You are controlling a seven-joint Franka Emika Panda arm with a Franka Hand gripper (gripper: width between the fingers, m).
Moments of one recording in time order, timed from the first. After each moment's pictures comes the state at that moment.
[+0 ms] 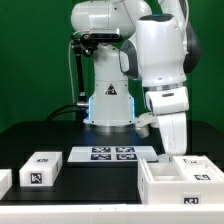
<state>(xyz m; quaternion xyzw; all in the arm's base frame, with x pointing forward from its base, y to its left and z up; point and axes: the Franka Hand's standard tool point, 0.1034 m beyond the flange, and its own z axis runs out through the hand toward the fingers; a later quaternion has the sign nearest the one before) 0.424 0.123 0.009 -0.73 -0.68 -0.05 0.05</state>
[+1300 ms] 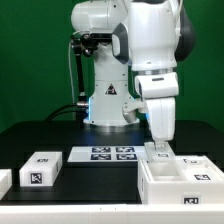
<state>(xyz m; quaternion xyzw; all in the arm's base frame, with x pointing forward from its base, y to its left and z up) 0.428 0.089 0.042 -0.72 -0.70 -0.02 0.04</state>
